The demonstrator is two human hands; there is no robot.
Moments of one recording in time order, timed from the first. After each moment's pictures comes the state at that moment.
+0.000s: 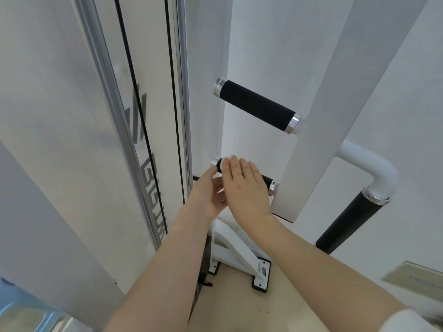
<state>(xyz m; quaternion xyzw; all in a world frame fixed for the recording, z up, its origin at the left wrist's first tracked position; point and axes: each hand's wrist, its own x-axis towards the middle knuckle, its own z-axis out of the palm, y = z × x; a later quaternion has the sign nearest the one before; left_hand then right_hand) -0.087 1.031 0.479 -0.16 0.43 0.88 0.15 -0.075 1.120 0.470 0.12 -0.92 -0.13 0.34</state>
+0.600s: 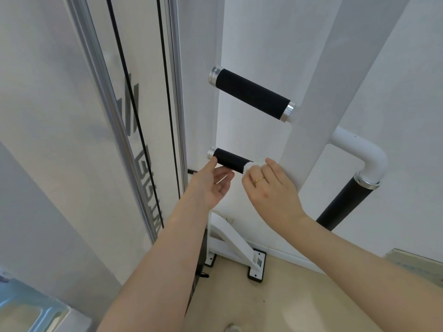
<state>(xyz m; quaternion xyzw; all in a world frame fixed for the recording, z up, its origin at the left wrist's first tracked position) -0.086 1.041 0.485 -0.22 0.44 0.86 0.14 -0.053 1.185 0.472 0.23 -0.83 -0.22 0.46</state>
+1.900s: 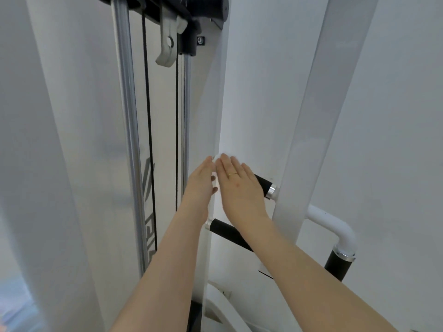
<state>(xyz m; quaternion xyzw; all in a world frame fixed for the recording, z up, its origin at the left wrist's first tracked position) -0.076 1.027 0.612 0.00 0.63 0.77 -0.08 -0.076 1.115 0.597 0.14 -0.89 -0.02 0.44</state>
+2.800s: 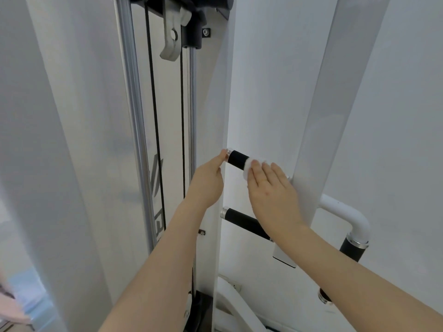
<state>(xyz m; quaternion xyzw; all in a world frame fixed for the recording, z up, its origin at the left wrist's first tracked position) -0.089 1.016 0.607 0.10 0.88 0.43 -0.21 -0.075 1.163 0.577 0.16 -0.84 -0.14 0.50</state>
